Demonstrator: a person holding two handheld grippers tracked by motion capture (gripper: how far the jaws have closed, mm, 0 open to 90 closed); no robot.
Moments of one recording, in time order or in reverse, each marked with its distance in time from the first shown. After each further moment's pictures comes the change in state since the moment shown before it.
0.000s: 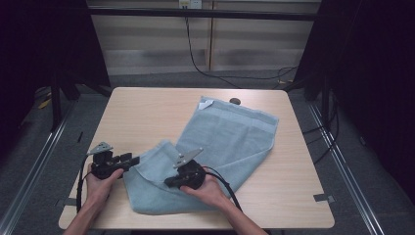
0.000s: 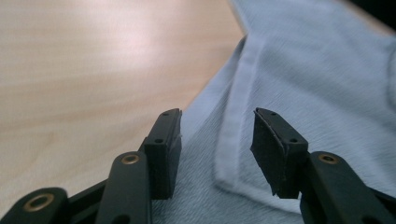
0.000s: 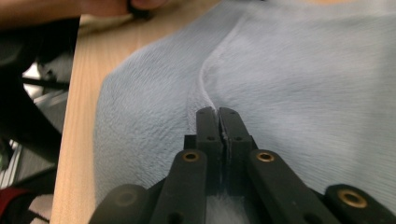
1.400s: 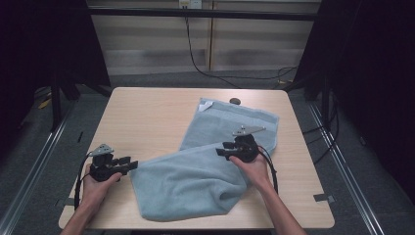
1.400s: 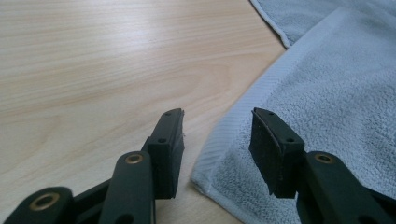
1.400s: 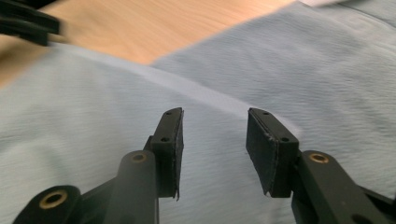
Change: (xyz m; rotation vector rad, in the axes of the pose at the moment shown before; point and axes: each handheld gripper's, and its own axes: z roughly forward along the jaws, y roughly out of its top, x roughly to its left) left arm -0.001 -0.005 0.002 0.112 0.006 0.076; right arm -0.099 -0.043 -0.121 -0.099 -0.385 0.232
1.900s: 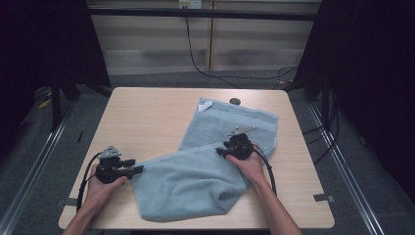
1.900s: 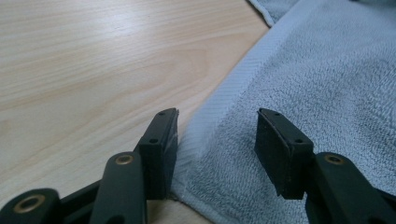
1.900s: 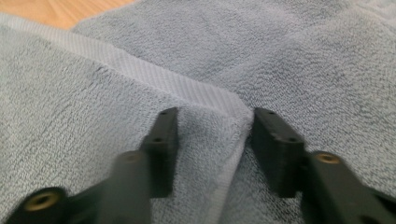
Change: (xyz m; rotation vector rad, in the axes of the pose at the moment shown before) left arm -0.015 -0.002 0.010 0.068 -0.016 0.116; right arm -0.016 -0.014 0.036 0.071 -0.090 -0.041
